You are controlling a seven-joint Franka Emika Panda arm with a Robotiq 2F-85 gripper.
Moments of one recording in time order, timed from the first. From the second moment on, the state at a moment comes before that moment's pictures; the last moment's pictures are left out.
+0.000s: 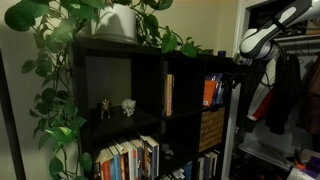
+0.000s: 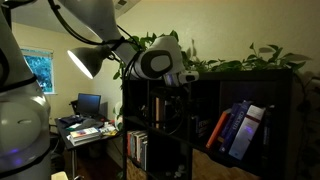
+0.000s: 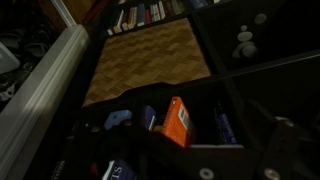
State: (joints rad) arm -0.13 -0.33 -0.18 -2.57 -0.05 2.65 0.05
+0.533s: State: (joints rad) arm -0.13 -0.24 -0.21 -2.55 0.05 2.82 -0.01
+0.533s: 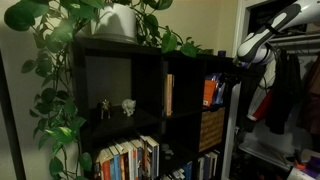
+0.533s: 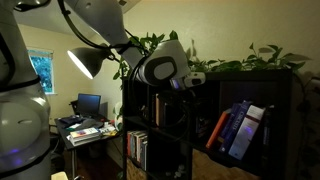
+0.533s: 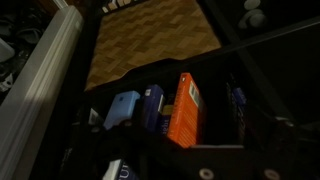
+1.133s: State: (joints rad) arm 0.04 -0.11 -0.33 -2.41 0.64 2.90 -0.45
